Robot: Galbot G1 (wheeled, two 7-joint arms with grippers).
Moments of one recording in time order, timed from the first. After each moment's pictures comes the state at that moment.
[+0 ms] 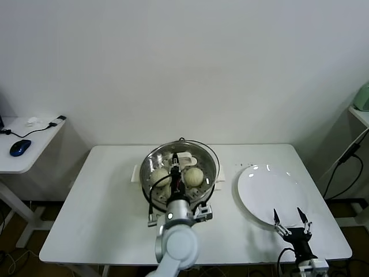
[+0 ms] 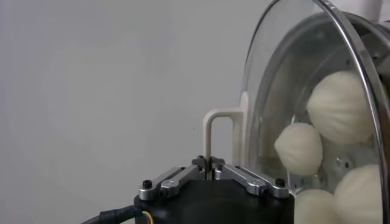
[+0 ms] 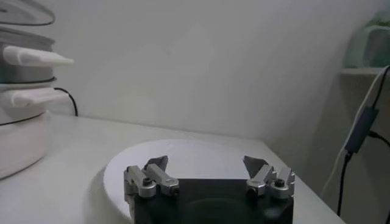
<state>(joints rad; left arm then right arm) 1.14 -1.61 0.03 -1.88 1.72 0.64 0.26 -1.58 1.21 0.64 1.67 0.25 0.26 0.01</state>
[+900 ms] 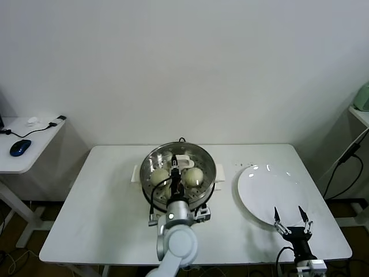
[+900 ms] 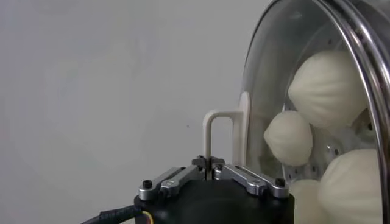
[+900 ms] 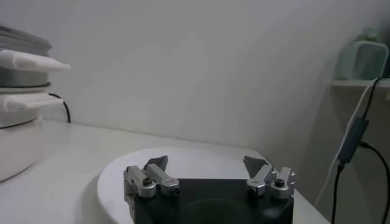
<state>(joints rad) 1.13 -1.61 0.01 -1.80 1.76 0.63 0.21 -1.56 1.24 0.64 1.66 0.20 0.31 0.03</state>
